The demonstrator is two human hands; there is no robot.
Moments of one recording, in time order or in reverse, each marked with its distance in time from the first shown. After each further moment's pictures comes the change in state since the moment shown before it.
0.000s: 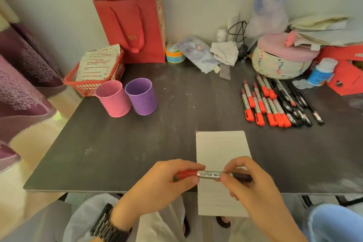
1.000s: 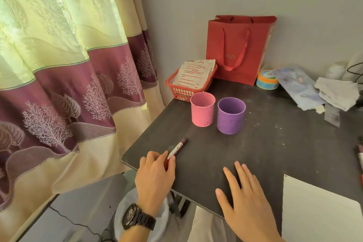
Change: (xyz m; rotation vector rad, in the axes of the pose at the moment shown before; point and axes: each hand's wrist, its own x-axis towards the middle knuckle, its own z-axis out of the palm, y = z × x) left_hand -0.070 -0.126 -0.081 0.621 1.007 -0.747; right_hand 0.088 0.027 0.160 -1.214 -0.348 -0.395
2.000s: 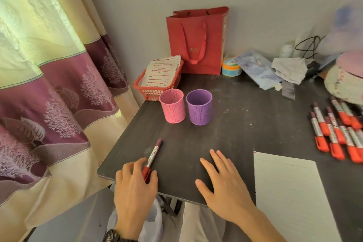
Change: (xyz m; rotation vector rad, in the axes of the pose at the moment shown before) left_hand -0.021 0.002 -0.011 -0.021 -0.080 0.036; right_hand -0.003 0.007 0.005 0.201 0.057 -0.045
